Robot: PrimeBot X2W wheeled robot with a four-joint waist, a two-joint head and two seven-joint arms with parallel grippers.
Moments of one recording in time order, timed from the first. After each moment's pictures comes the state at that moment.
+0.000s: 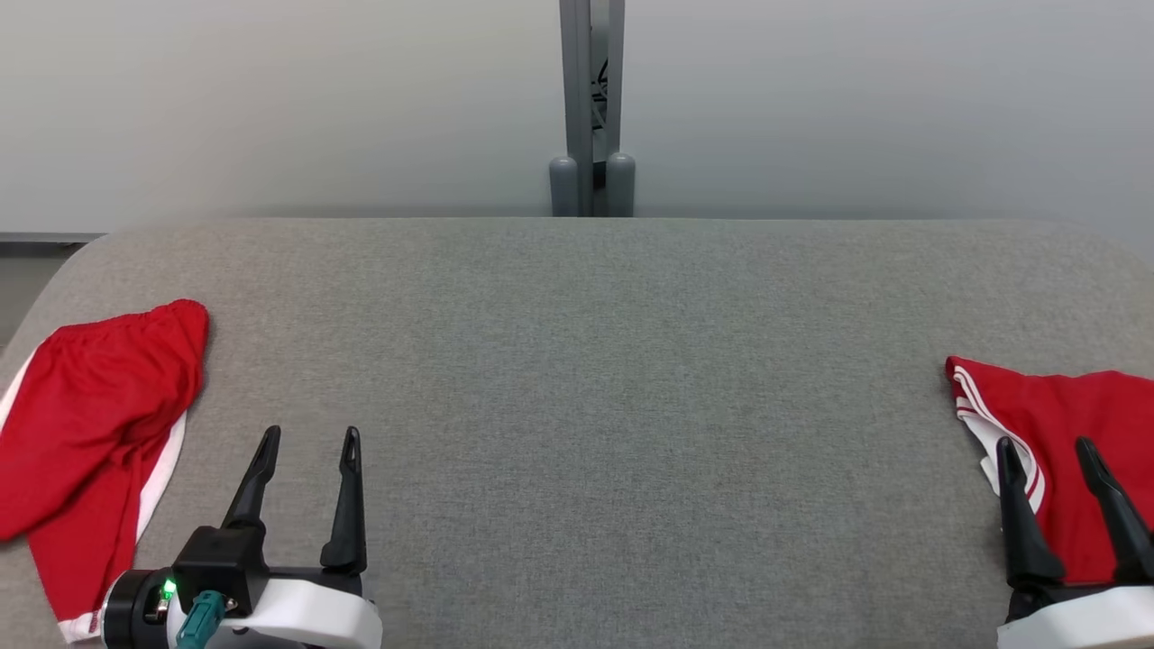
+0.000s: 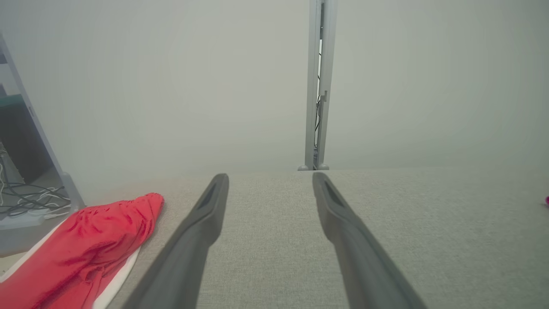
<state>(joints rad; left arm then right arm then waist) 0.01 0.21 -0.24 0.06 -0.29 0.21 -0.21 0.11 -0.05 -0.13 -0.09 0.18 0.13 -0.05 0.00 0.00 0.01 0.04</state>
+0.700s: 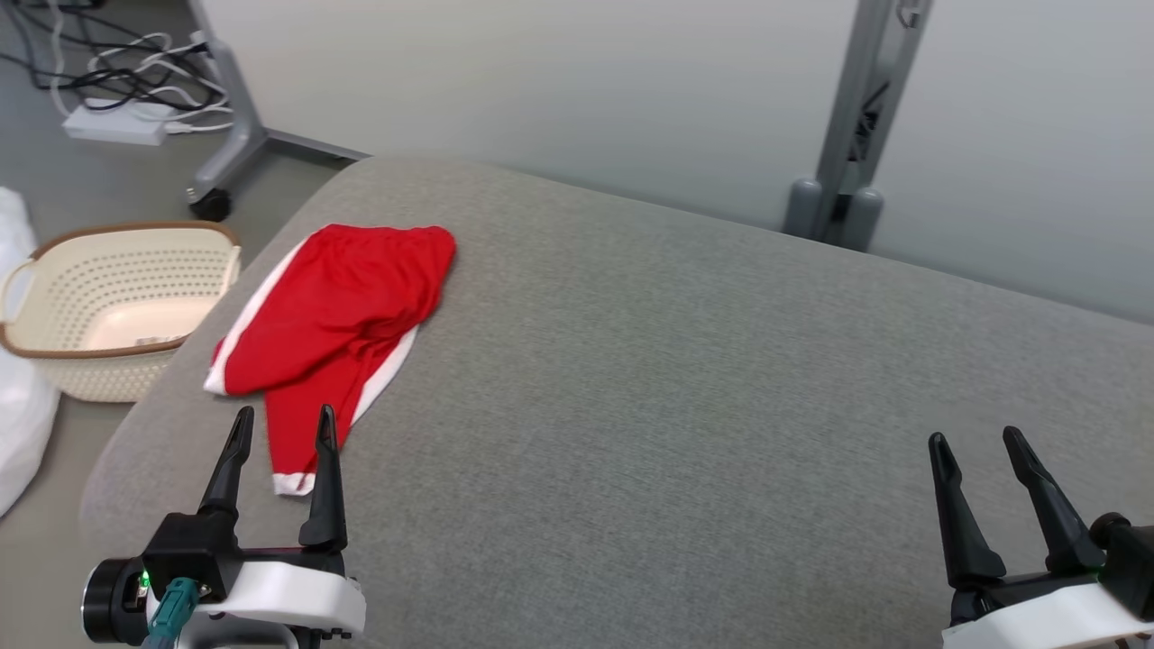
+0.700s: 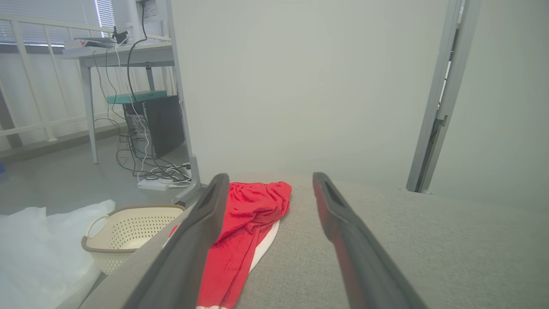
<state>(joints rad) -0.02 0.22 -0.22 0.07 -0.32 0.22 -0.23 0.11 -0.05 -0.03 -0.12 0.22 0.13 -0.06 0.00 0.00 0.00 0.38</state>
